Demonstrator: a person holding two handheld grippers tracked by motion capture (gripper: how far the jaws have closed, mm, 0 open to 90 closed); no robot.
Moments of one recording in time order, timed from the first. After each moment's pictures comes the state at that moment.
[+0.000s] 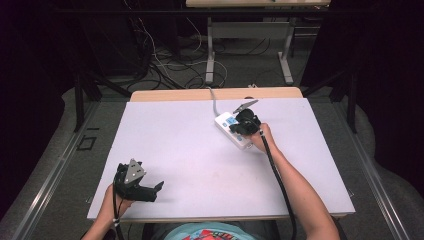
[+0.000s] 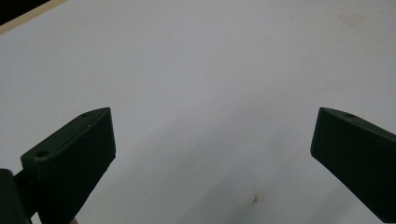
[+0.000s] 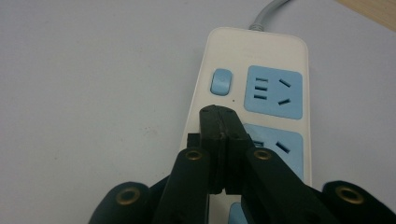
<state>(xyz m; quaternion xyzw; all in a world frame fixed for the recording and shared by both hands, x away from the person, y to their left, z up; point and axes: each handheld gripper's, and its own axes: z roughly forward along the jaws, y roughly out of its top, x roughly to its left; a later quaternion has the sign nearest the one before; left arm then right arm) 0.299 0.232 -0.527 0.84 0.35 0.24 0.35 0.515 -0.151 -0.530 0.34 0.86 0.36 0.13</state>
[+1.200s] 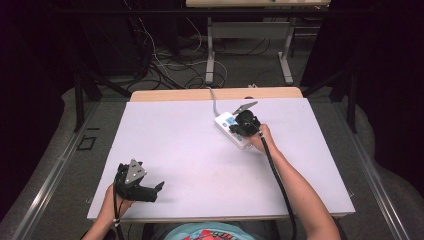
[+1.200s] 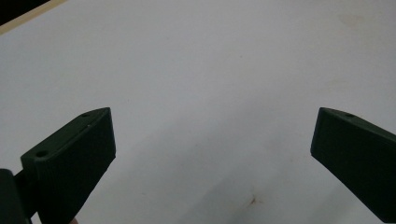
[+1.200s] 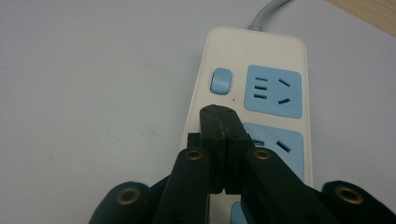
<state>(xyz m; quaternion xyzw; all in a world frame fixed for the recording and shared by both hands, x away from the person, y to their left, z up) 0.298 0.231 -0.528 0.83 0.35 0.24 0.35 0.512 -0.149 -0.533 0.34 0.86 0.36 0.14</state>
